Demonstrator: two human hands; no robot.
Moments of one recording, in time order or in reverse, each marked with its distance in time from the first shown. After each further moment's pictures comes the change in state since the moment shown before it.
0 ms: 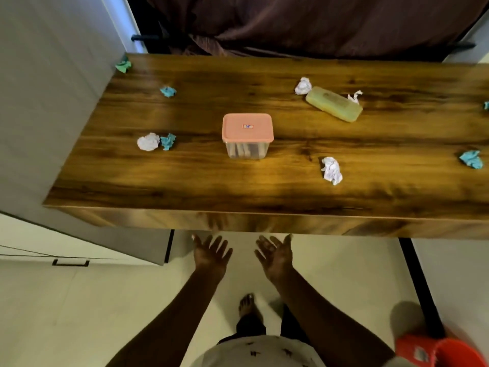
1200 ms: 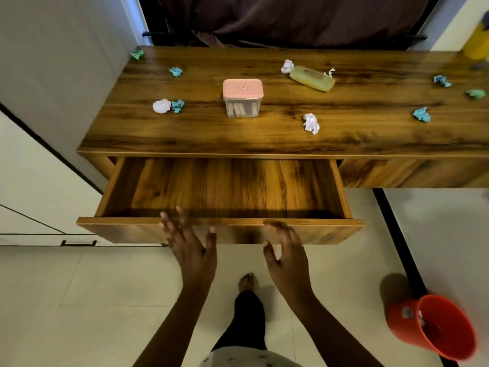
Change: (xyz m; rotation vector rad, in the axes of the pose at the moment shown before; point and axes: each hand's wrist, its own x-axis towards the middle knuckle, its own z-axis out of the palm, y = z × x) left_hand -0.147 -0.038 -0.121 1.237 0.074 1.207; right_hand -0.191 0.069 -0.096 -1.345 0.015 -1.234
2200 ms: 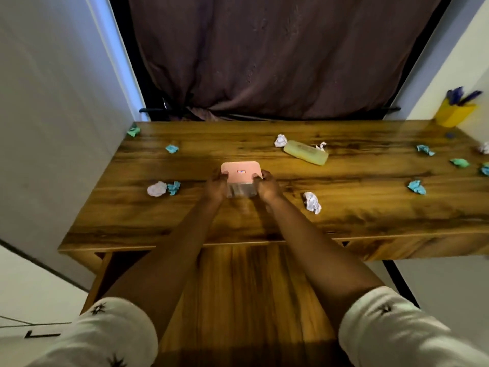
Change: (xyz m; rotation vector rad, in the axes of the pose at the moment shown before) left_hand 0.298 0.179 0.066 -0.366 -0.389 -0.288; right_hand 0.363 -0.074 0.028 0.397 -0.094 0.477
